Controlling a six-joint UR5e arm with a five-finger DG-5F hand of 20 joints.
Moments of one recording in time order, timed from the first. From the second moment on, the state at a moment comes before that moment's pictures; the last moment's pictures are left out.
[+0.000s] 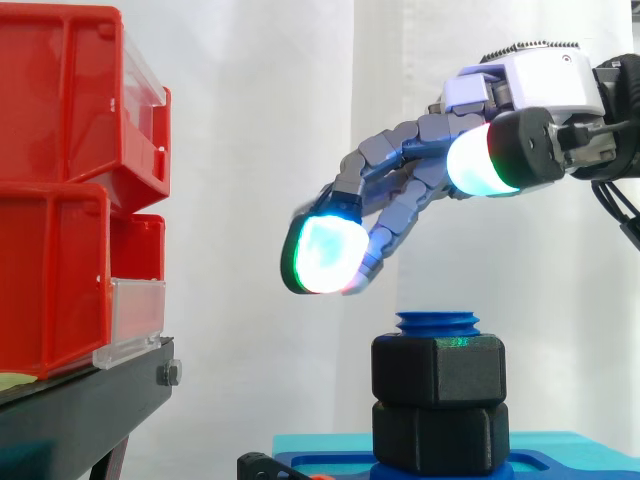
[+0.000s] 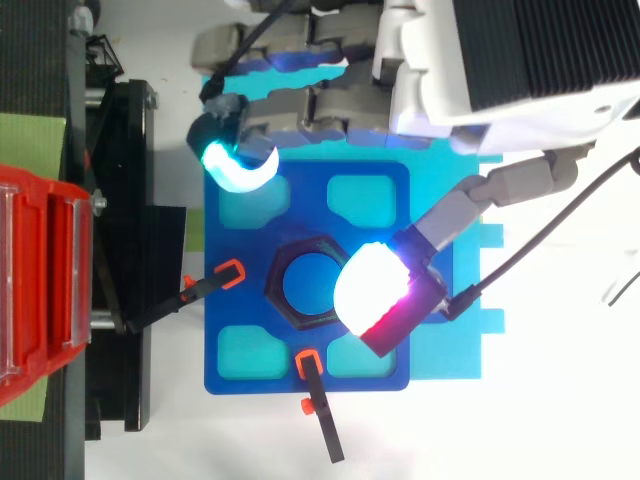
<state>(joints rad) 0.01 -2.24 -1.01 -3.10 -1.81 -1.32</state>
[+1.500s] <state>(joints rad) 0.06 -2.24 -1.09 -3.03 -1.80 -1.25</state>
